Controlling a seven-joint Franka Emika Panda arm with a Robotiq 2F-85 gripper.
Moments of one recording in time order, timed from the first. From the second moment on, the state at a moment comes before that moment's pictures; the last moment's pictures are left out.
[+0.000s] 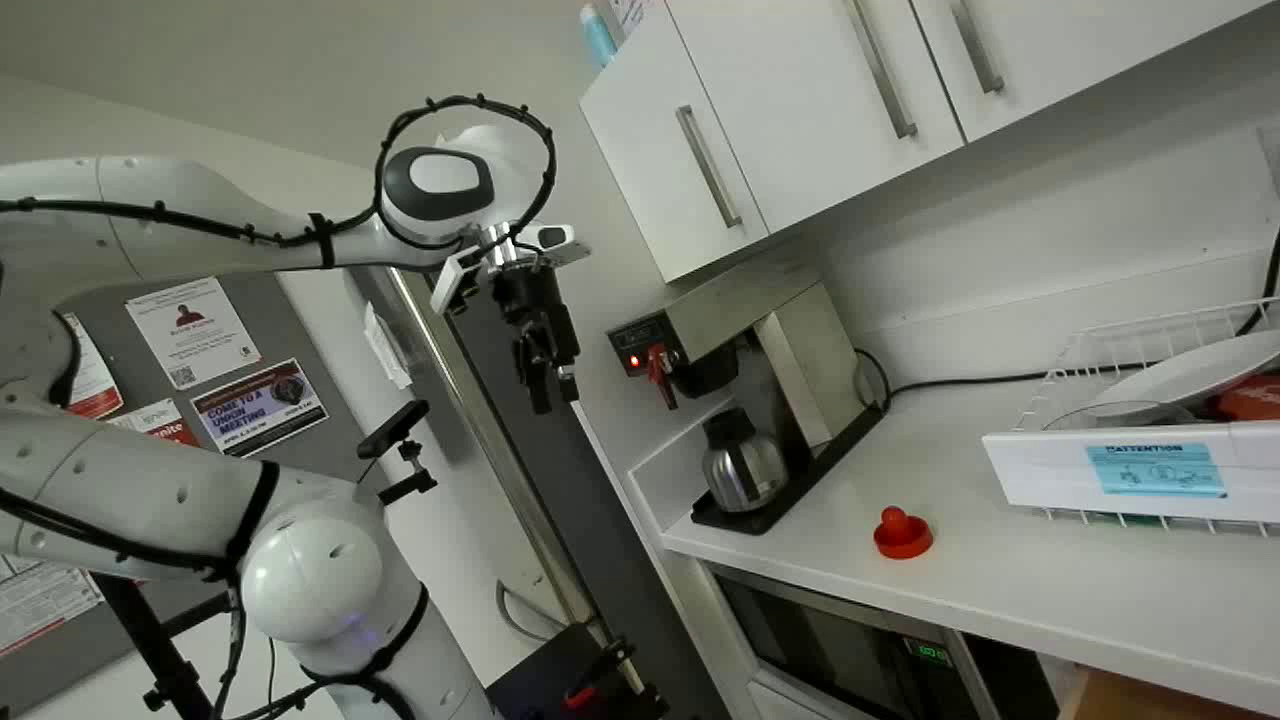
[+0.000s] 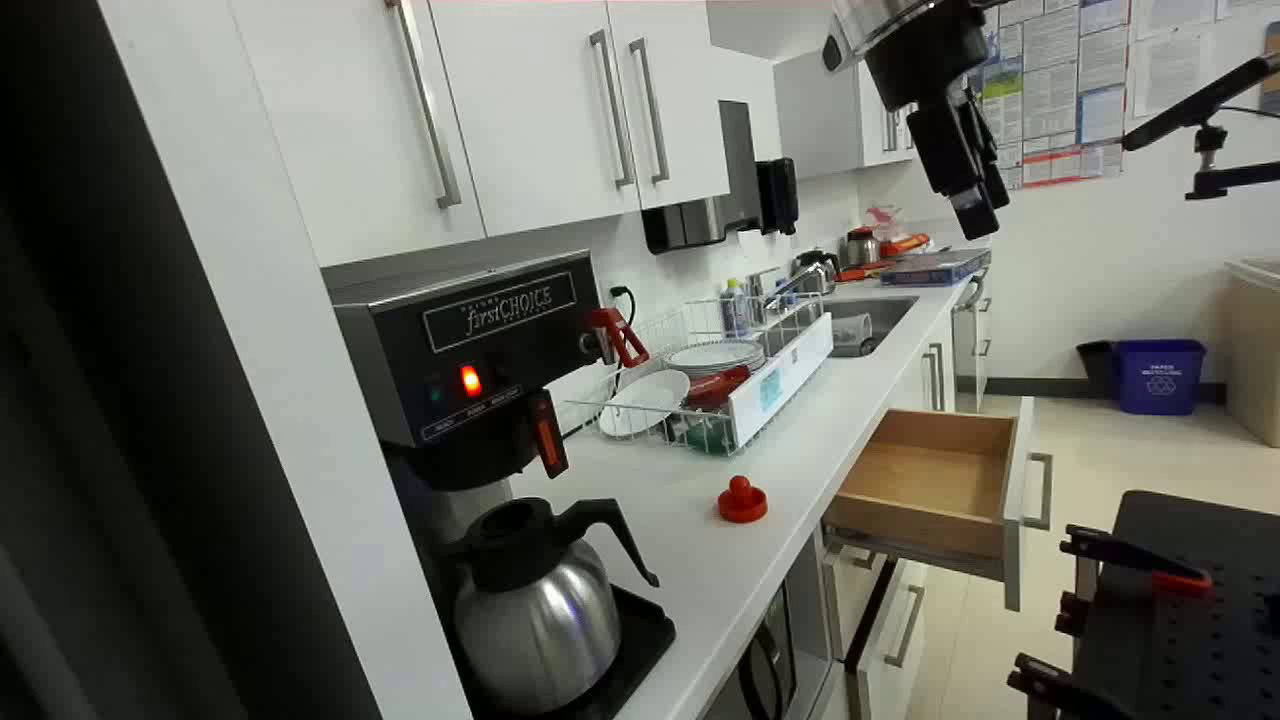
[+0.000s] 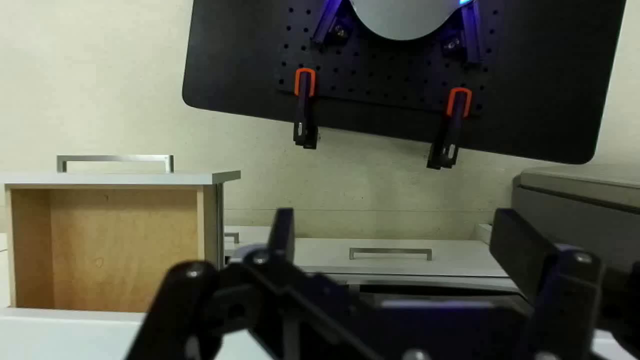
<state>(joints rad) 0.03 -0.72 0.06 -2.51 -0.08 1.53 -0.05</state>
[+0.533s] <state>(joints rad) 0.03 -0.71 0.06 -2.51 -0.12 1.58 -0.04</state>
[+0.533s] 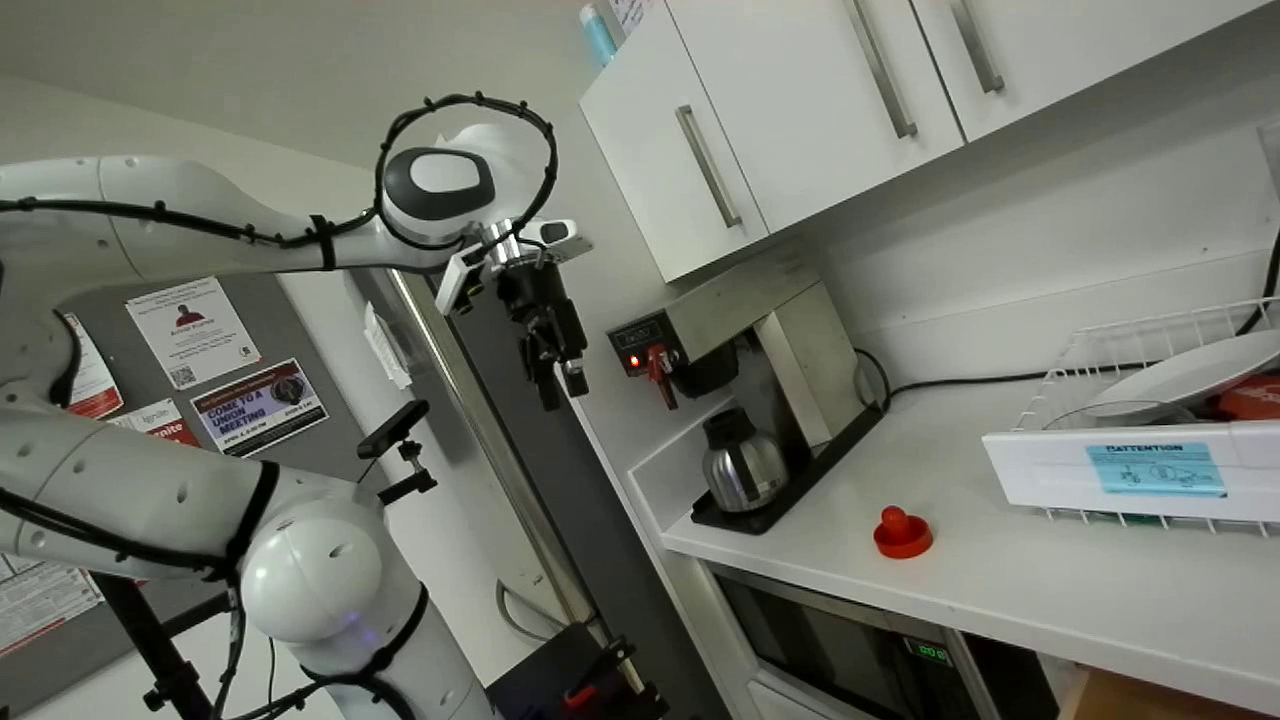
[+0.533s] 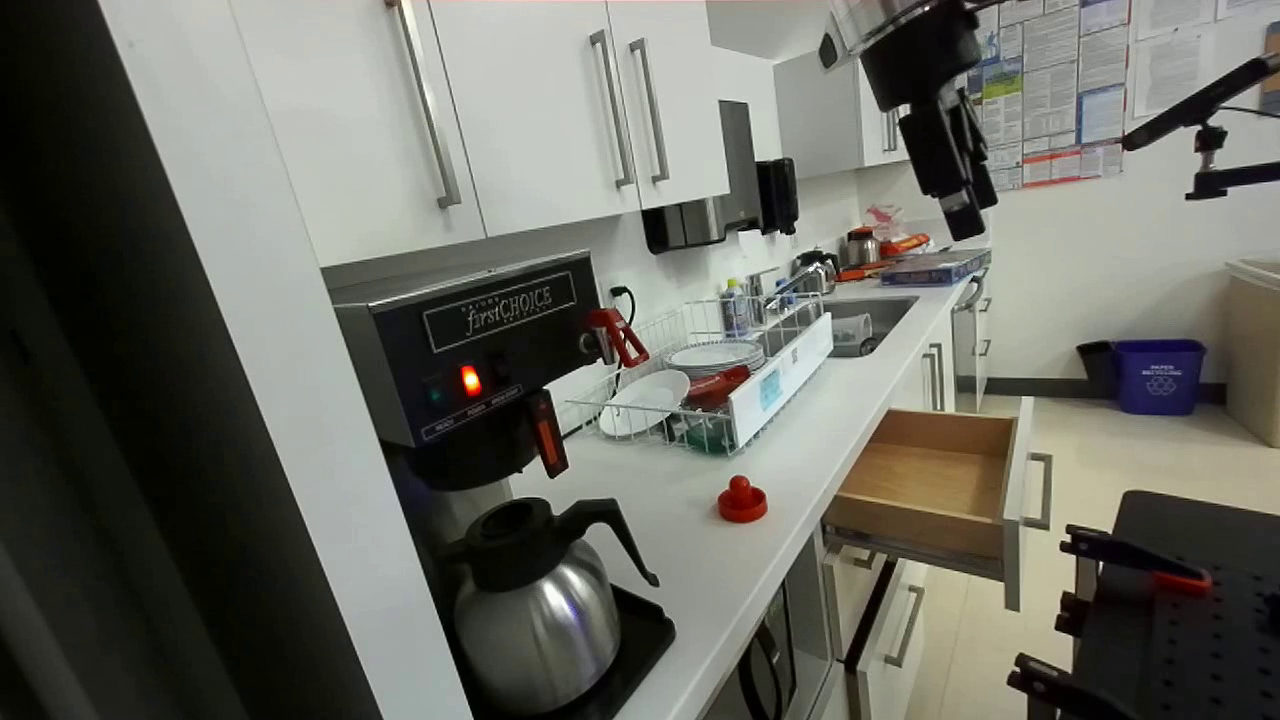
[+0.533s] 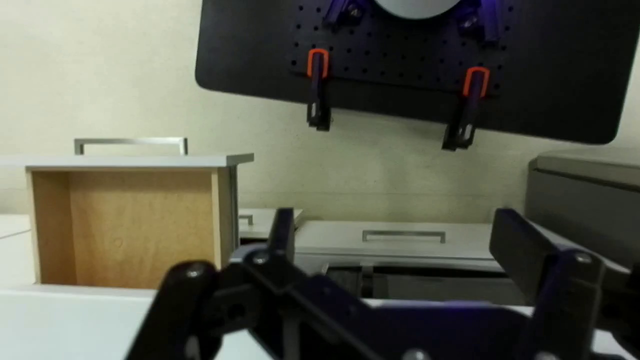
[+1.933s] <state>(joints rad) -0.10 -0.21 -0.01 -2.52 -0.31 2.35 0.14</state>
